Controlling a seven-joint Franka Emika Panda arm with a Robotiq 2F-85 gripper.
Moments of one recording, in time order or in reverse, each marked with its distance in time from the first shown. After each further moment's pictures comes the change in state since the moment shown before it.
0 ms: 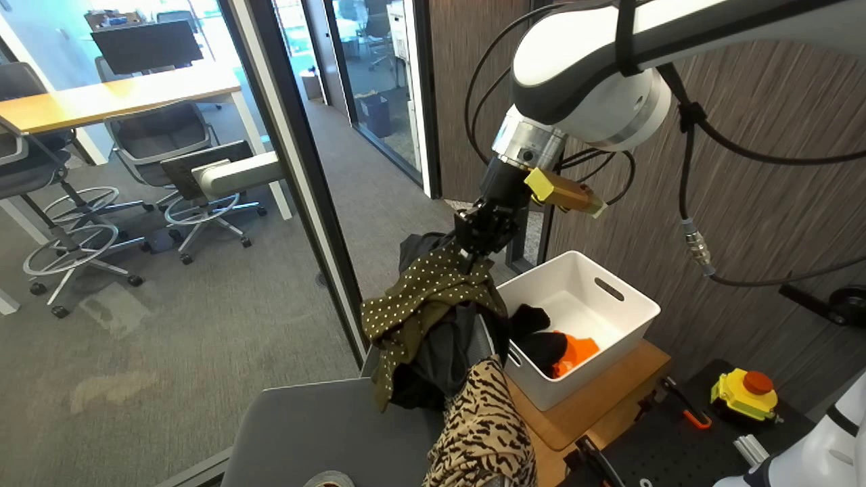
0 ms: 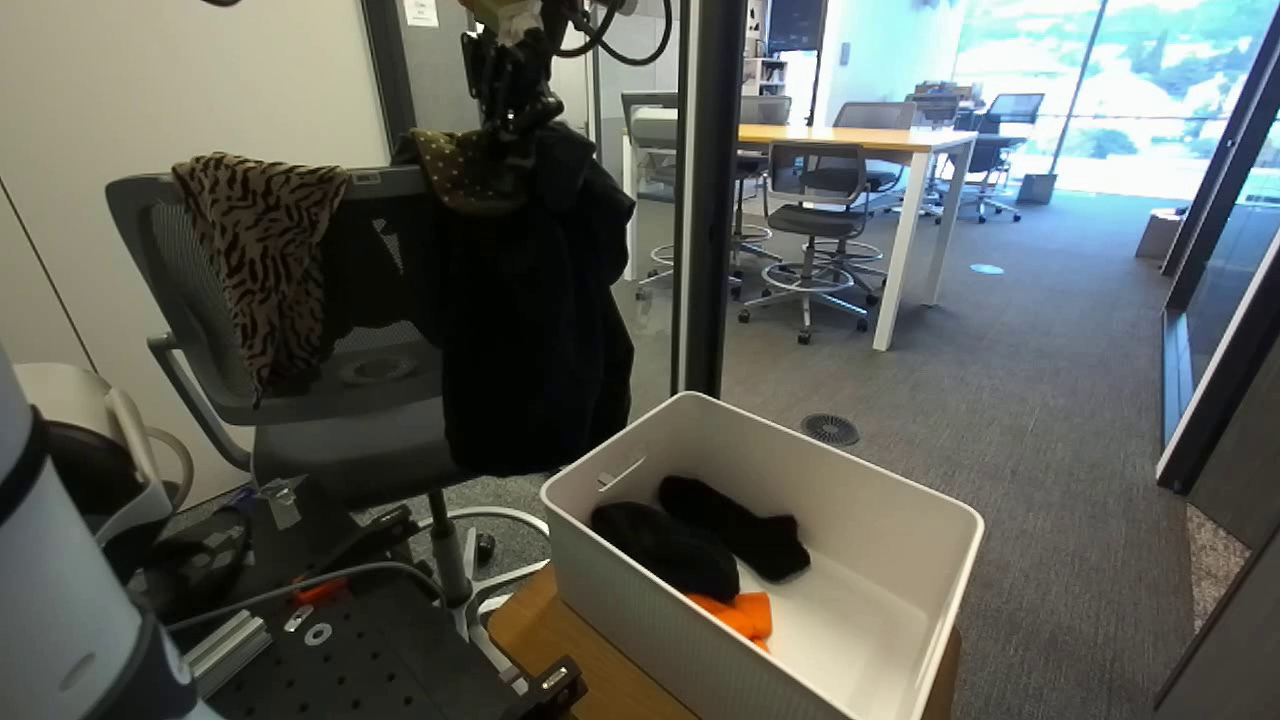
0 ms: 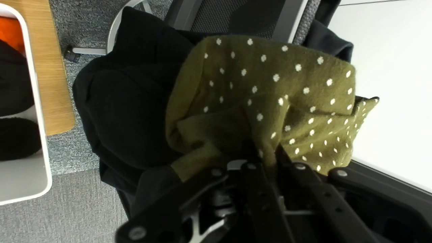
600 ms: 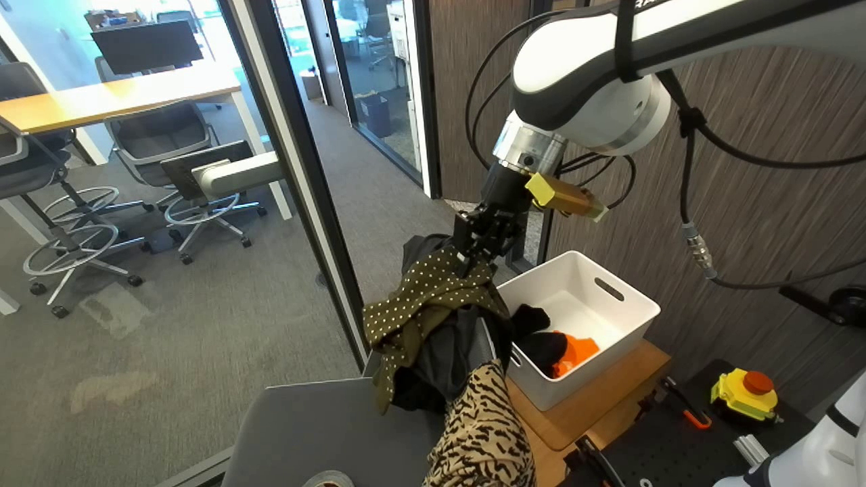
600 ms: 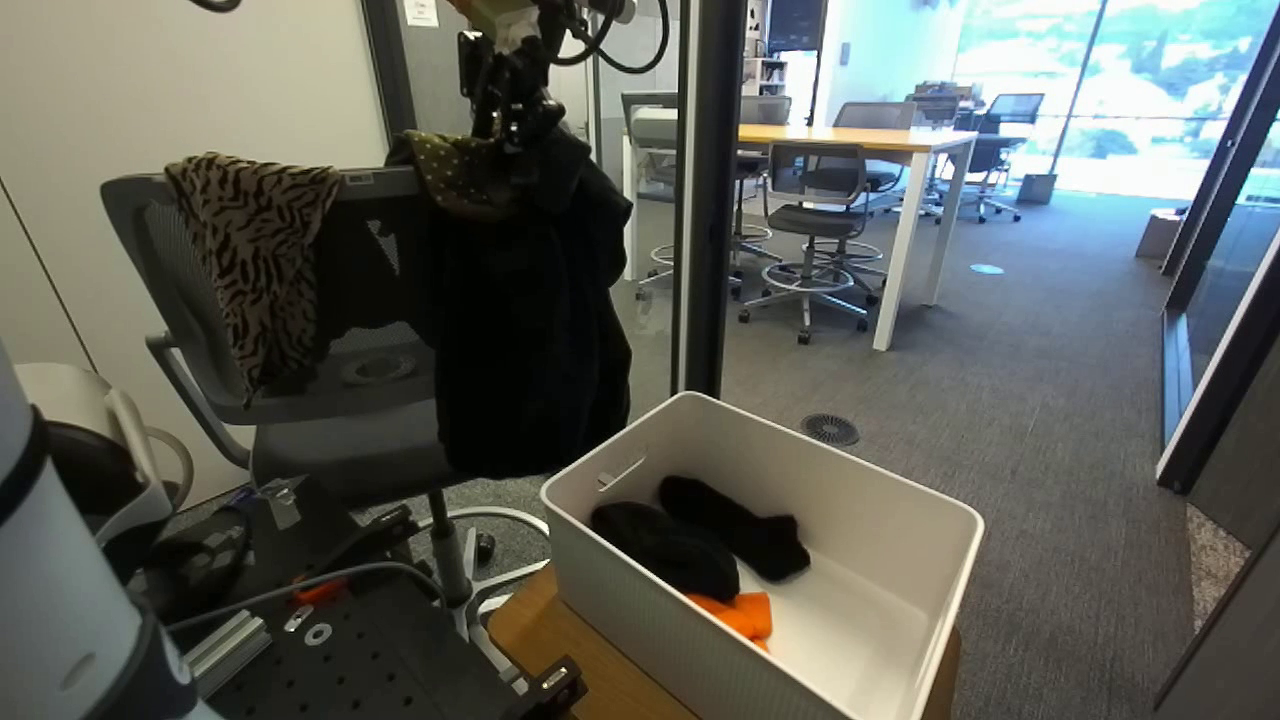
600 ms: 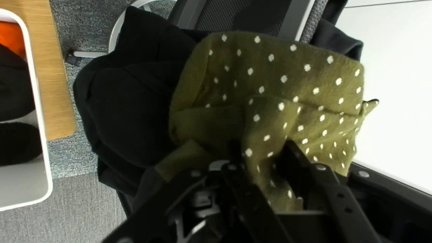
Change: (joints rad) arm 0.004 0.000 -0.001 -0.013 0.000 0.003 -0.001
